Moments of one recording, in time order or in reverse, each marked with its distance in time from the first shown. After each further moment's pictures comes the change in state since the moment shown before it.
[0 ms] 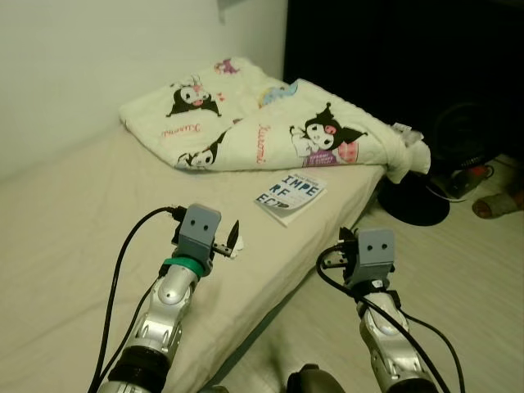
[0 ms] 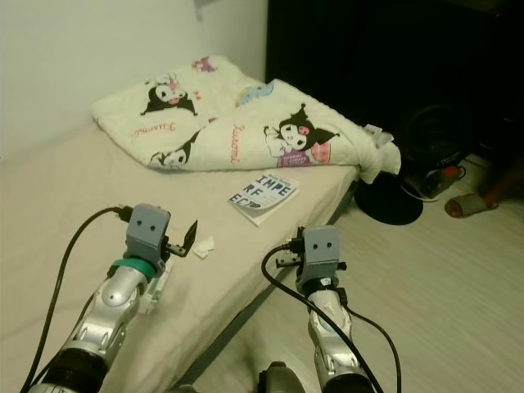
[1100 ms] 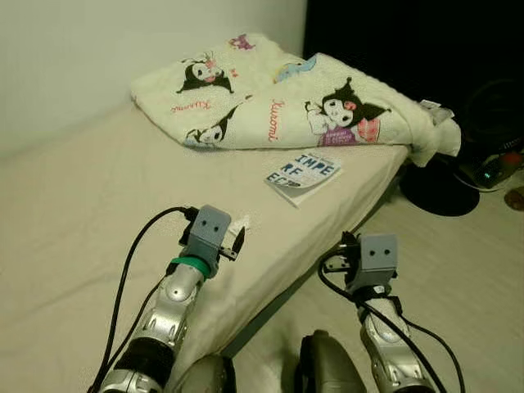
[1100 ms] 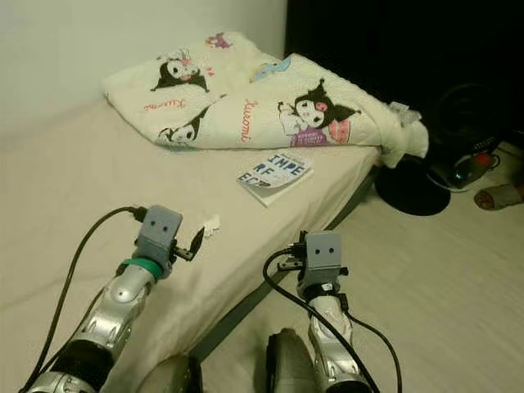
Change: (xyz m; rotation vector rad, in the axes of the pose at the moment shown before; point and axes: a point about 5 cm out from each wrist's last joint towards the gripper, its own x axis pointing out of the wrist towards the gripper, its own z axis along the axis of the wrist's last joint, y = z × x) left arm 0.017 -0.006 -0.016 0.077 0.158 -0.025; right arm -0.008 0.003 0.000 0.016 -0.015 -0.011
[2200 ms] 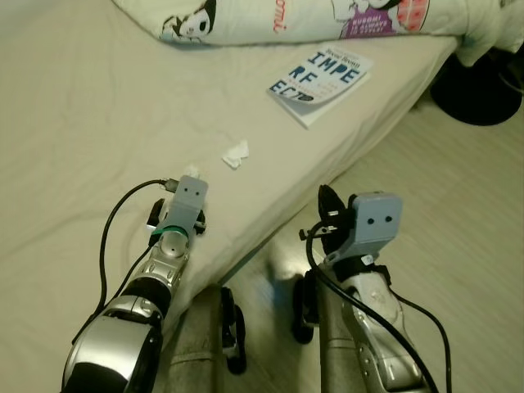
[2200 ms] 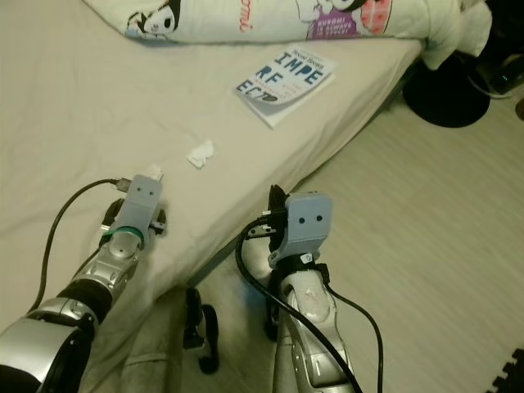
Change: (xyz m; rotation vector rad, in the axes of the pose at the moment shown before) left arm 0.026 0.058 0.010 0.152 0.186 0.381; right arm -0.010 0.050 0.102 0.121 -0.205 0.130
